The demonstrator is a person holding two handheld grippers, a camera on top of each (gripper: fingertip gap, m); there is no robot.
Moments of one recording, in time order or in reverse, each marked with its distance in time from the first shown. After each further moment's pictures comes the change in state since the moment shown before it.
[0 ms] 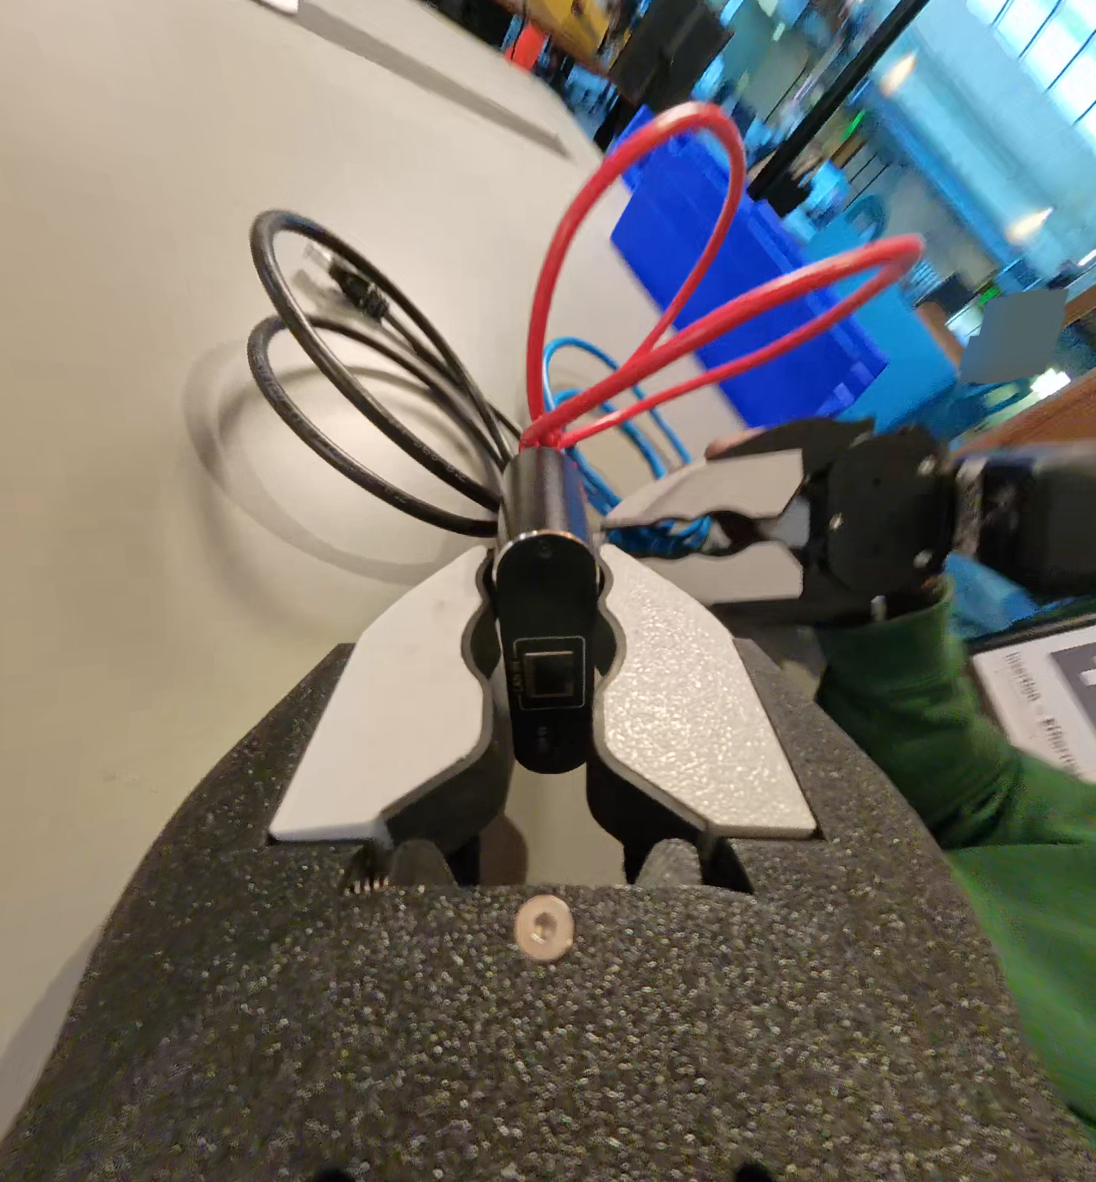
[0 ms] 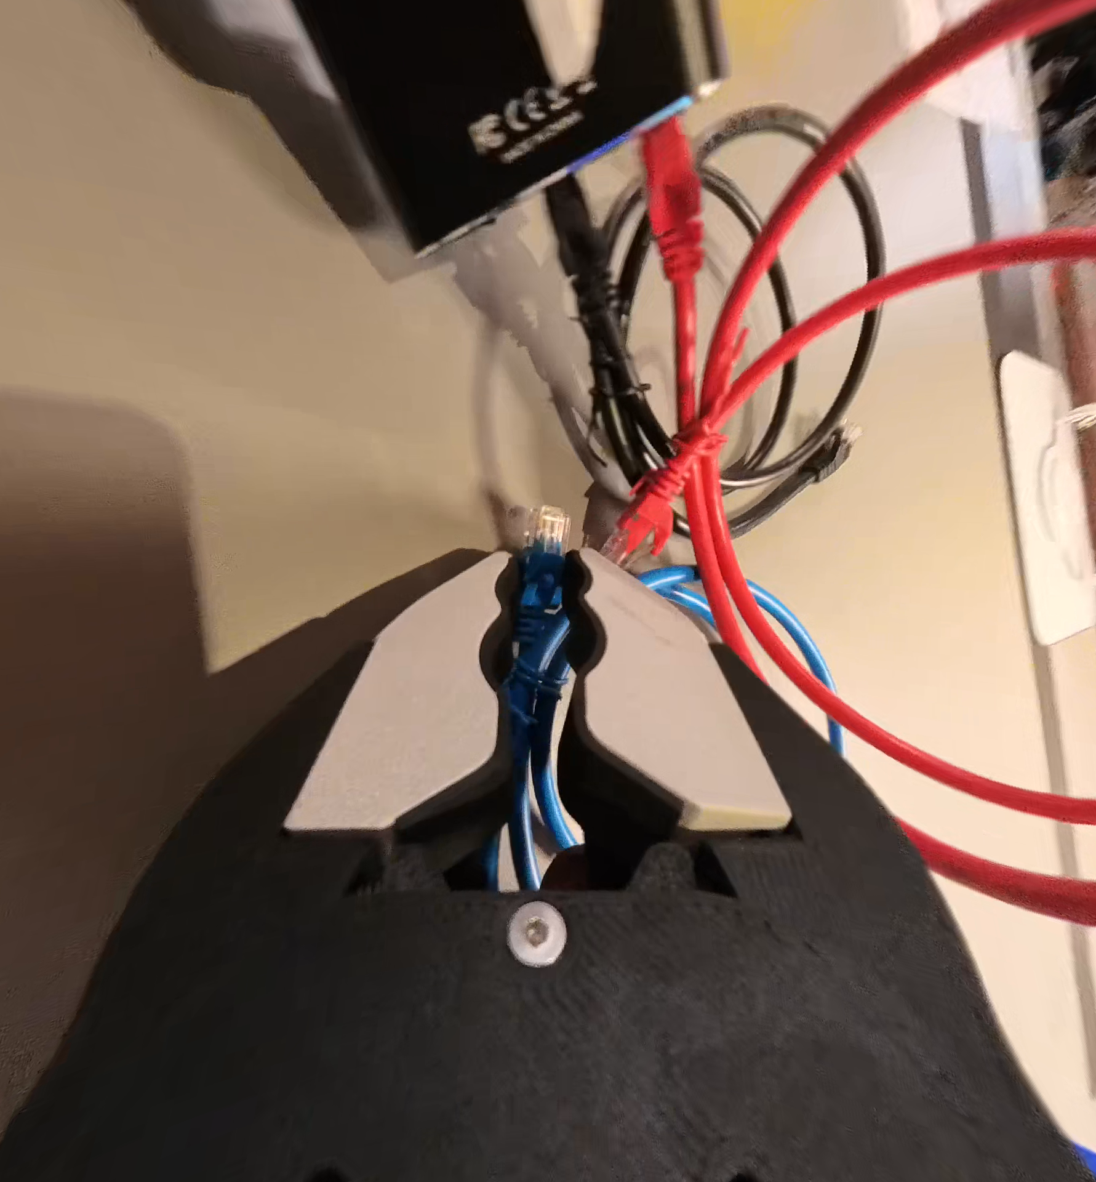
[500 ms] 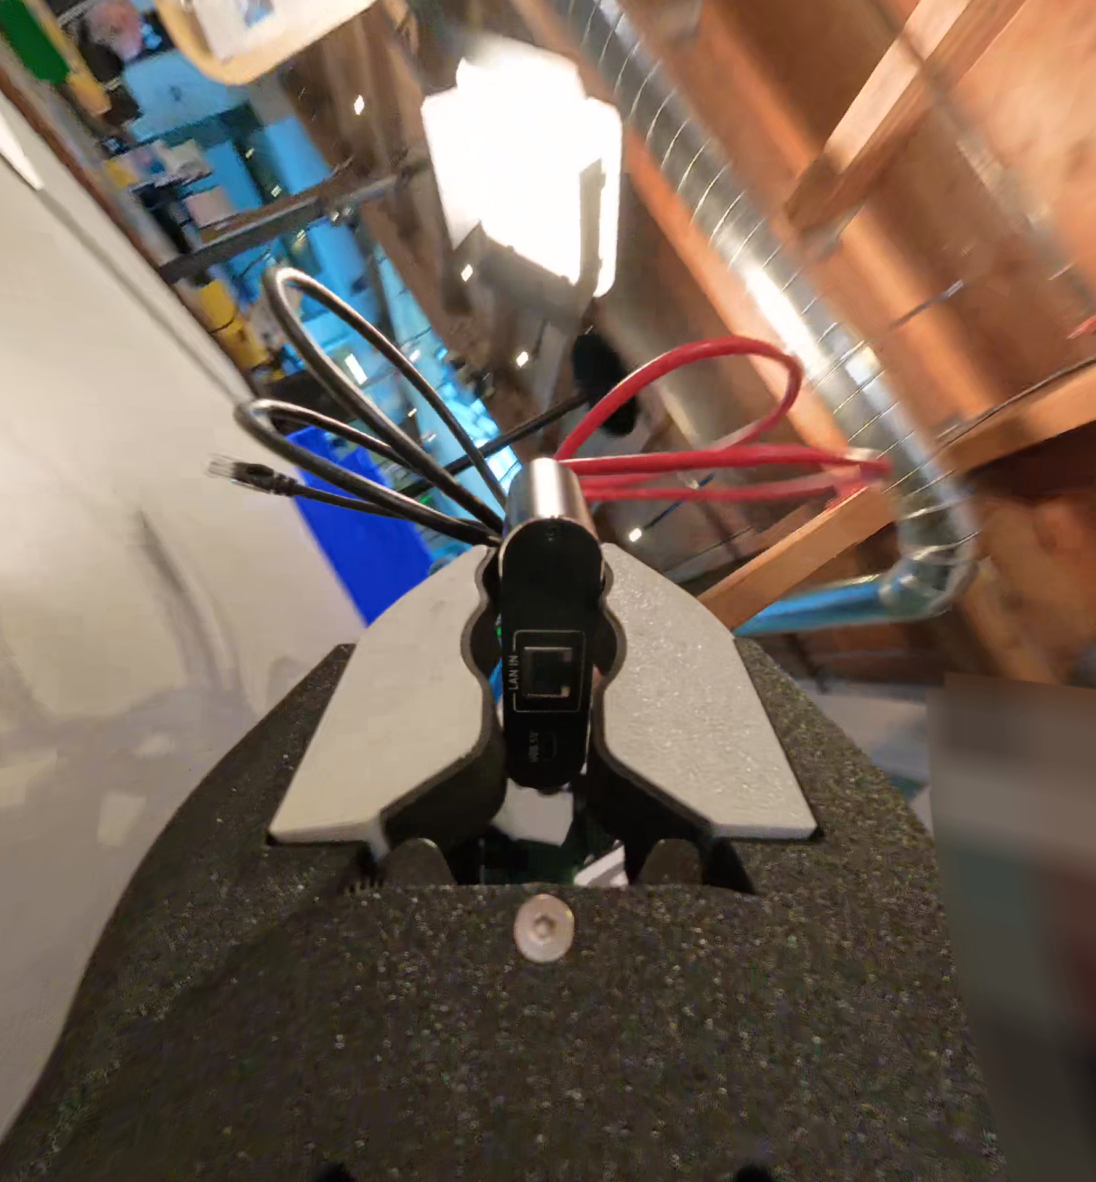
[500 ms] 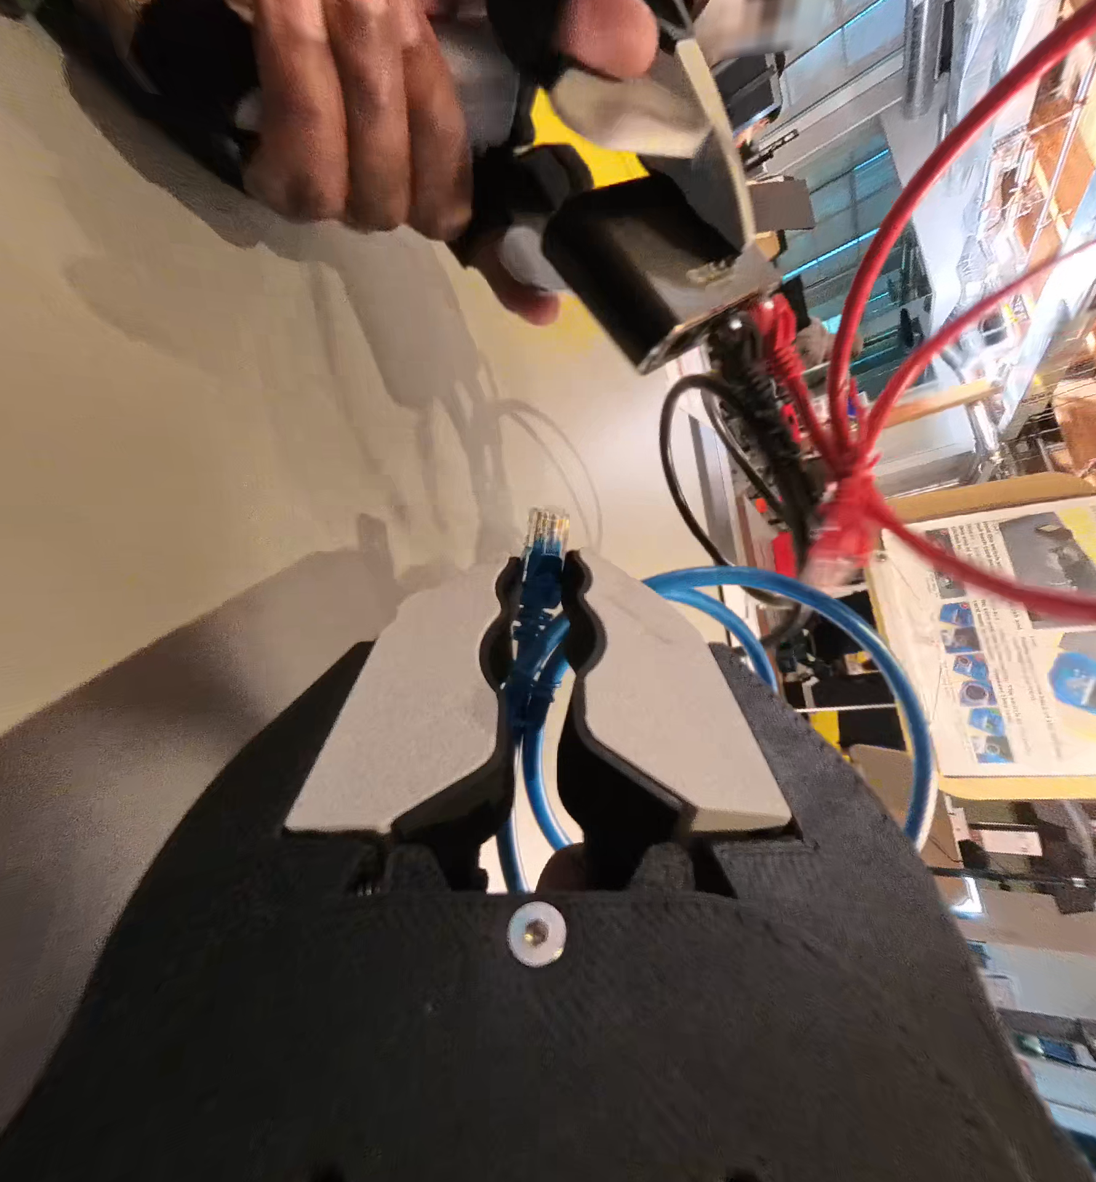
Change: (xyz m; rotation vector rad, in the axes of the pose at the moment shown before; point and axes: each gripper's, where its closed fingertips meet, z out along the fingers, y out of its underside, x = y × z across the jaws) left arm 0.017 -0.061 -0.032 0.500 0.603 -0.521; right arm -0.002 -0.056 -0.043 0.249 0.297 -0.297
